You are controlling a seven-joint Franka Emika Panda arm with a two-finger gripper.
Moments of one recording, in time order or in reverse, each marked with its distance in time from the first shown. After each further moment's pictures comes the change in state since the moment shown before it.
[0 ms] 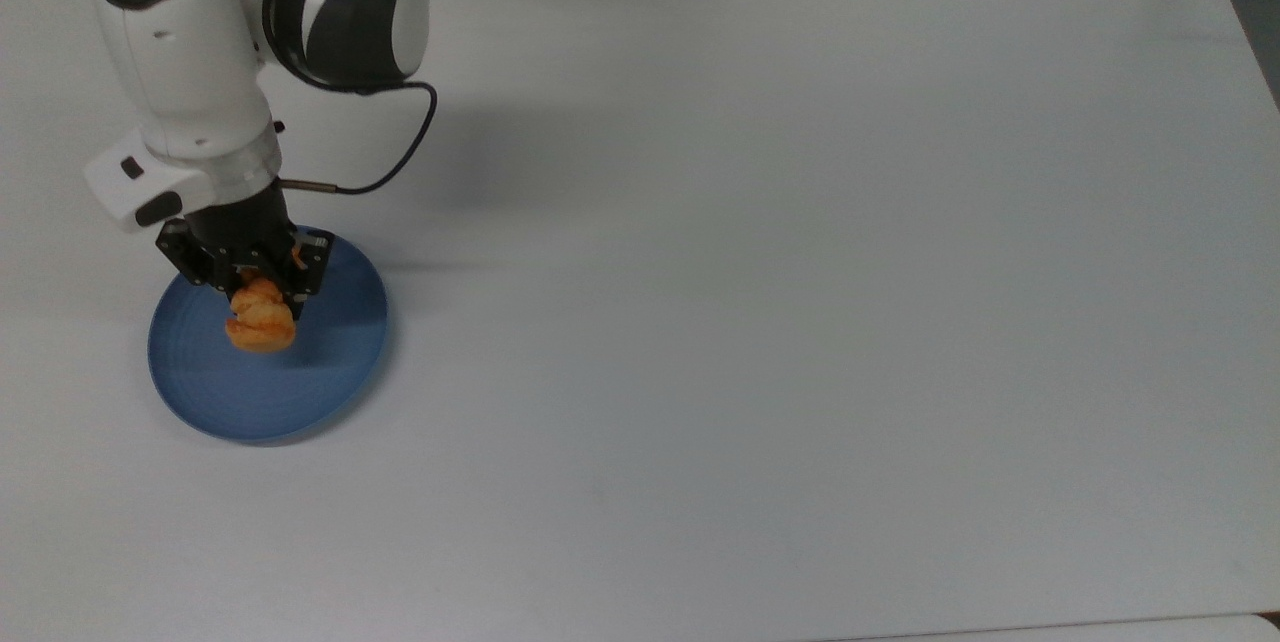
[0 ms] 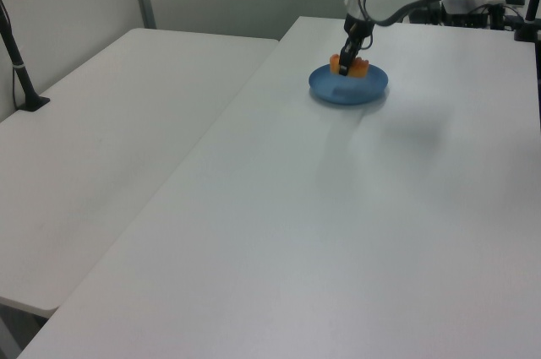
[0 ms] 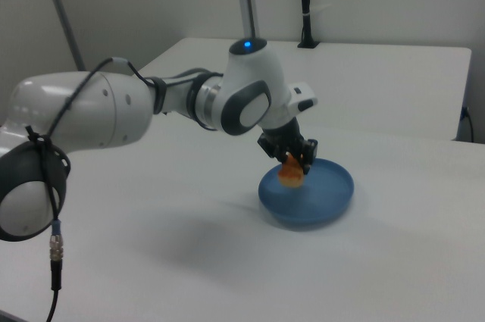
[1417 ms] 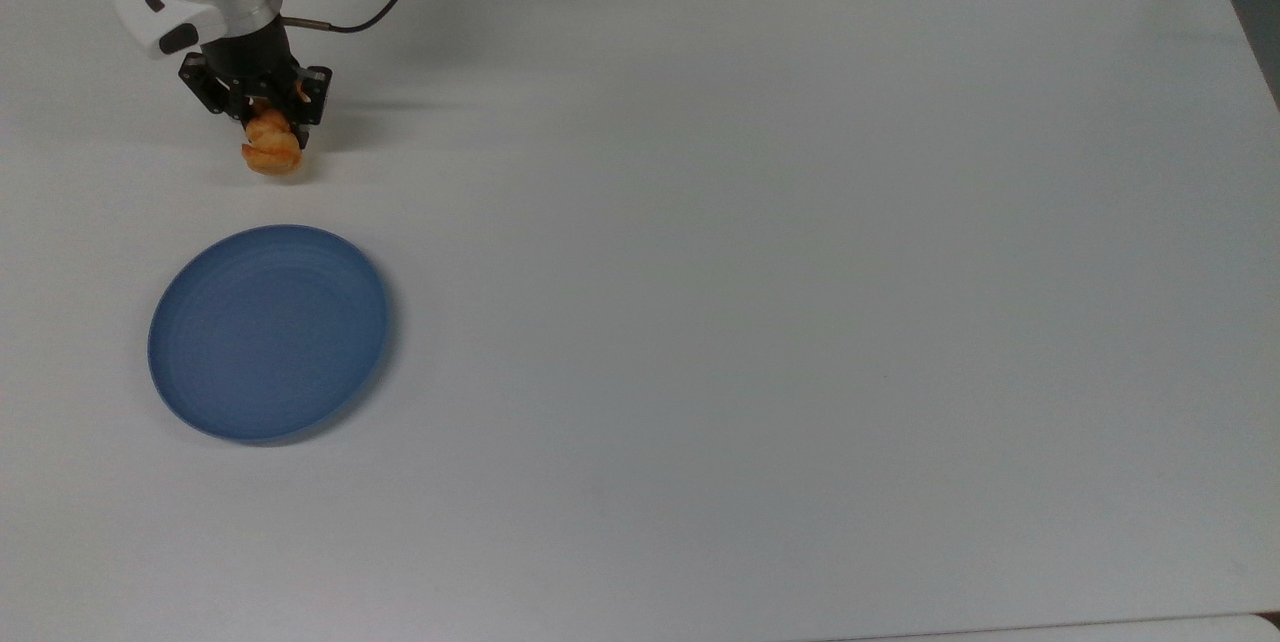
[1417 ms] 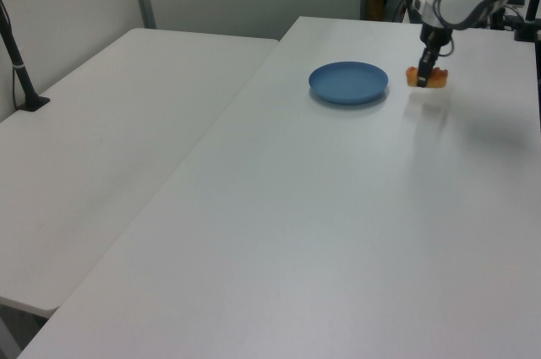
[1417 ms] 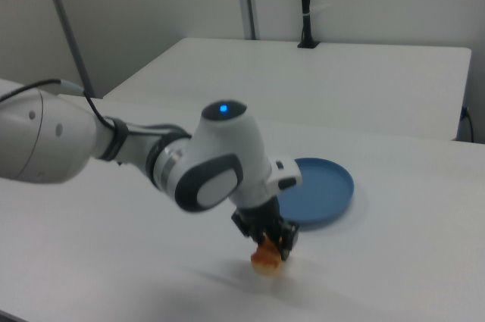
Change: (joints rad) arm -0.149 -0.424 -0.002 -0.728 -0.029 0.180 -0.118
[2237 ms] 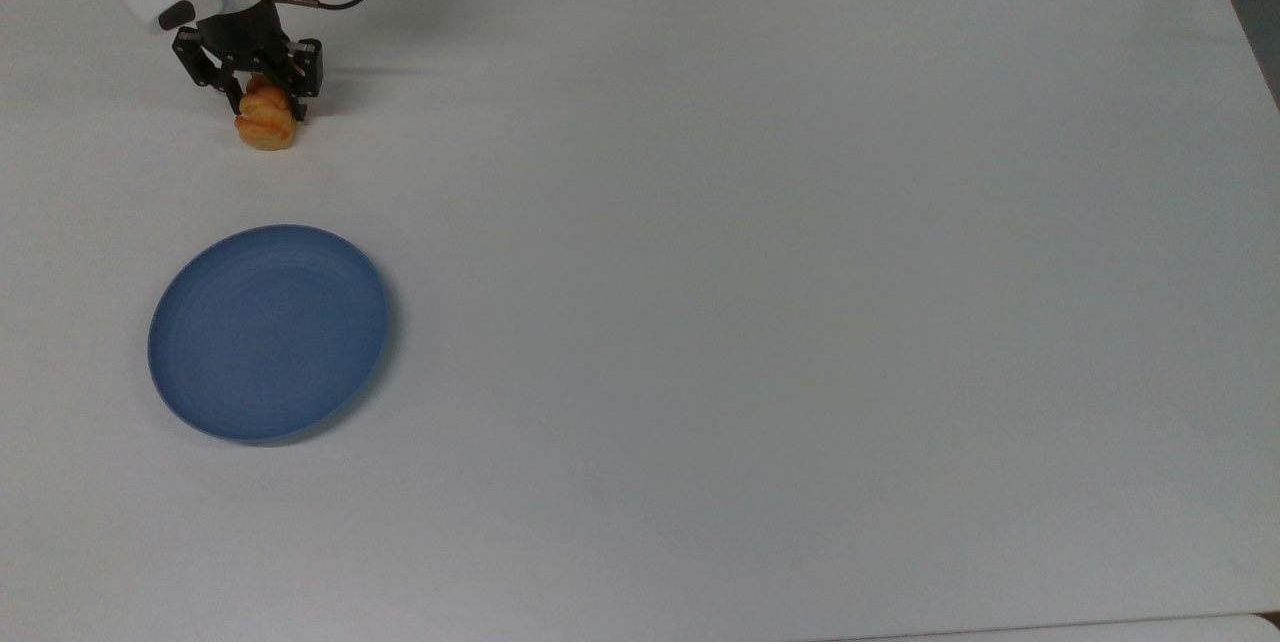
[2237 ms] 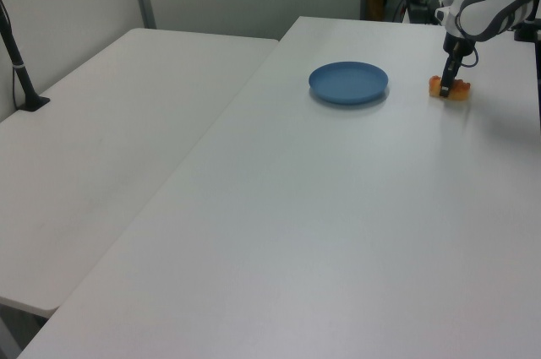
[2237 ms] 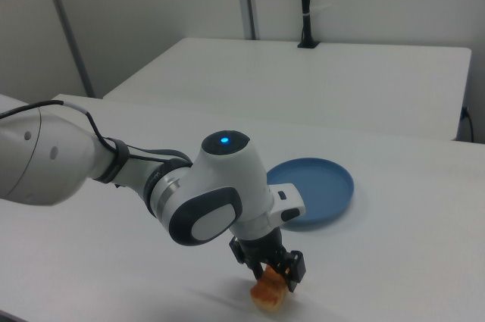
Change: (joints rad) arm -0.074 -0.035 0.000 -0.121 0.000 0.075 -0.092
